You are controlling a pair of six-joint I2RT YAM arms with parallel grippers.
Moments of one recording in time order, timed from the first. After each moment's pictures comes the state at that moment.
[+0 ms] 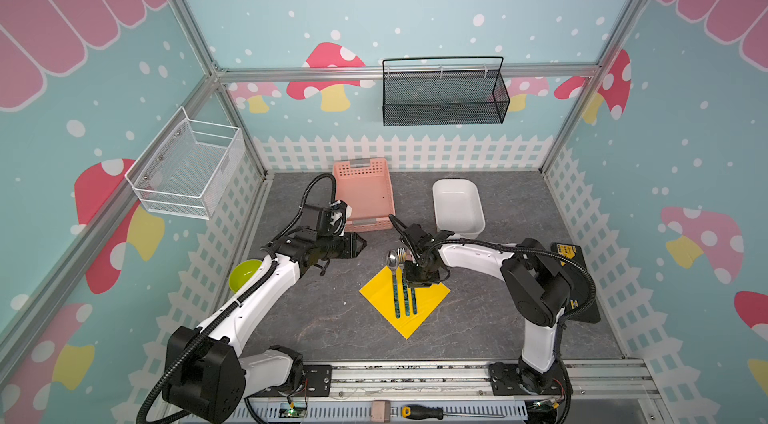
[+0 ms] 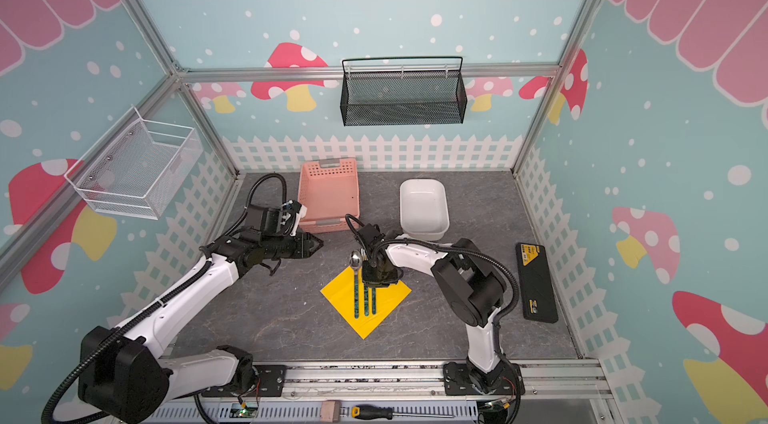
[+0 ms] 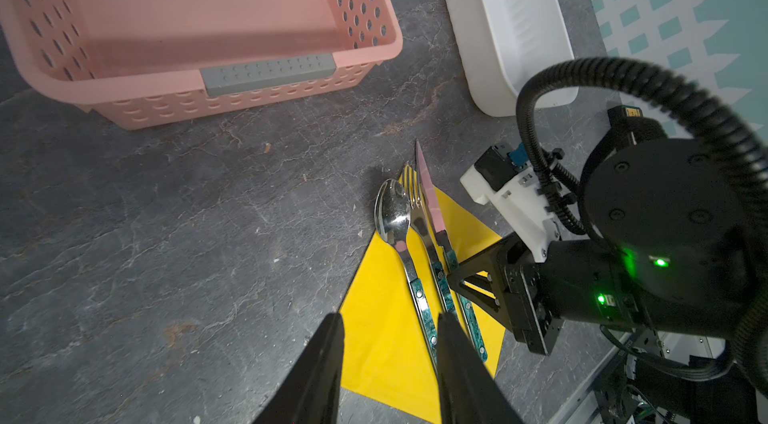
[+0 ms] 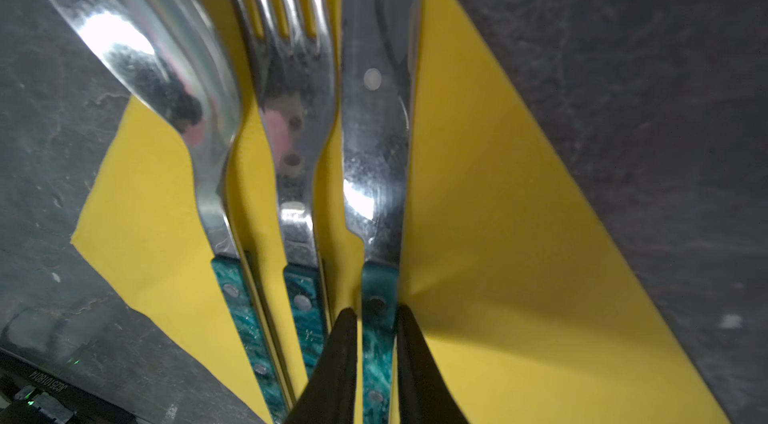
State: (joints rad) left arm -0.30 1.24 0.94 -0.53 0.37 -0.32; right arm 0.77 1.91 1.25 -0.70 -0.18 0.72
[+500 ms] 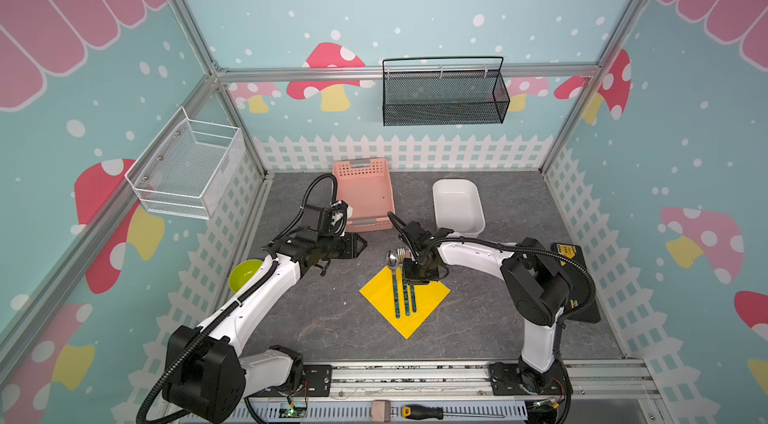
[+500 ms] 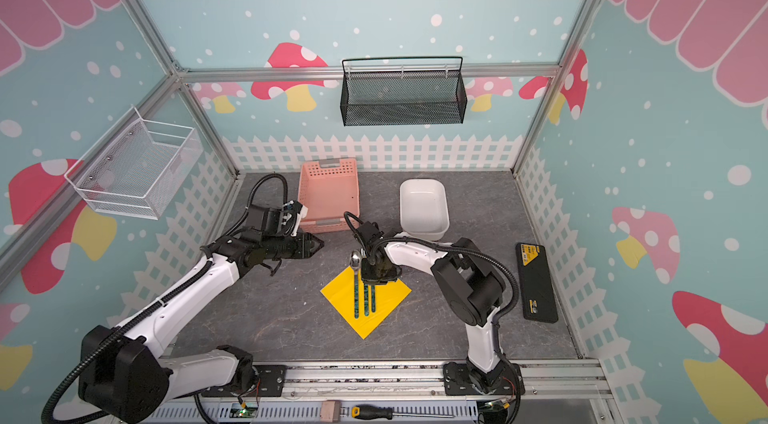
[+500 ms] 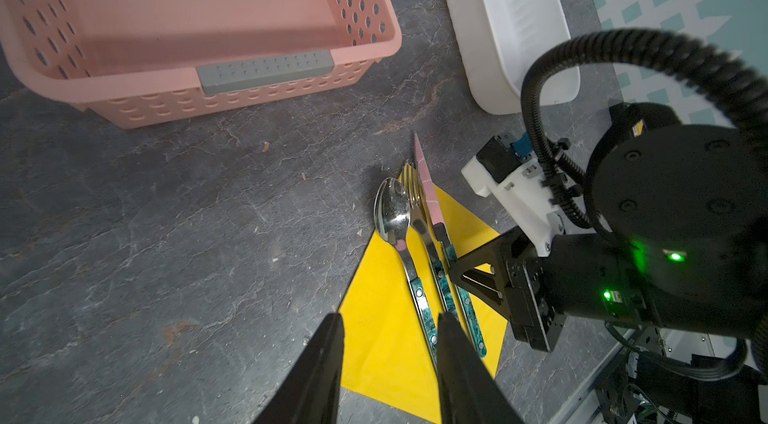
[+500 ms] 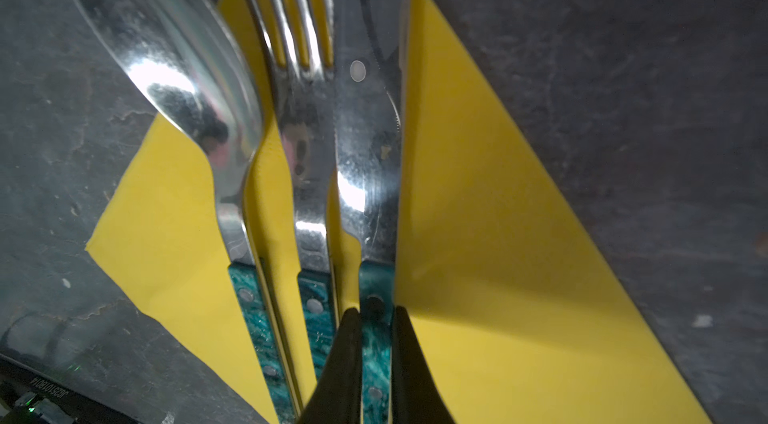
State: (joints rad) left arm -0.30 1.25 0.94 -0.53 0.37 -0.32; right arm 0.77 1.91 1.29 -0.73 -0.16 0.71
